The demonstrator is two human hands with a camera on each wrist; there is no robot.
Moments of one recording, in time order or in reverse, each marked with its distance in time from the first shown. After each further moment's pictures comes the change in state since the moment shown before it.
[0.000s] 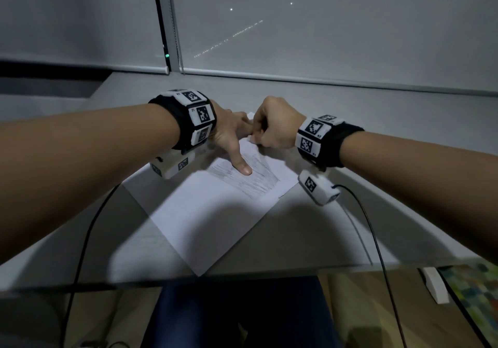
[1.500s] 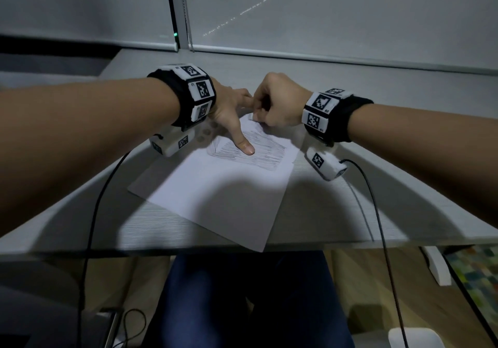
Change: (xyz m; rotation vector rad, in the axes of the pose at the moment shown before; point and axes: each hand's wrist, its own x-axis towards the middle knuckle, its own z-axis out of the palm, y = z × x) left_hand -0.016 -0.016 0.012 -0.112 0.087 -0.045; right_hand 0.007 -0.011 0.003 -0.025 -0.041 -0.126
